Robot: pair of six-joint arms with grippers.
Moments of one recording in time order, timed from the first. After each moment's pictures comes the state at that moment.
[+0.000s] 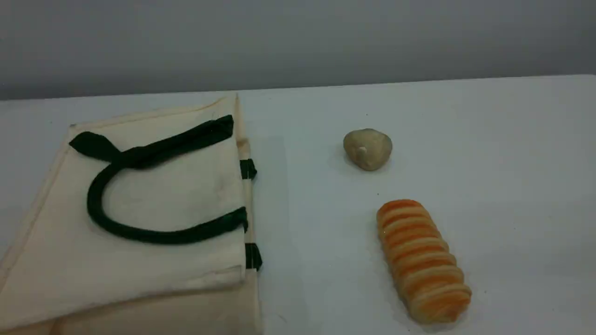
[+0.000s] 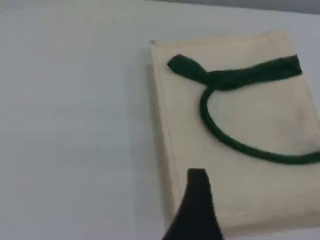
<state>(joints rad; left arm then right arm) -0.08 0.33 -0.64 0.03 0.96 -0.13 0.08 0.20 -0.55 0.04 0.94 0.07</state>
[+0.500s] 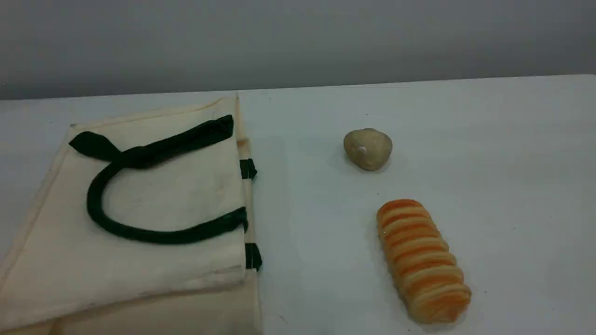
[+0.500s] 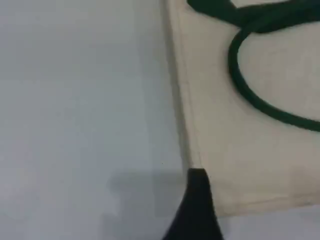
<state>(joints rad) -0.08 0.89 -0.80 0.07 0.92 -0.11 0.08 0.76 -0.81 0.08 0.82 0.07</state>
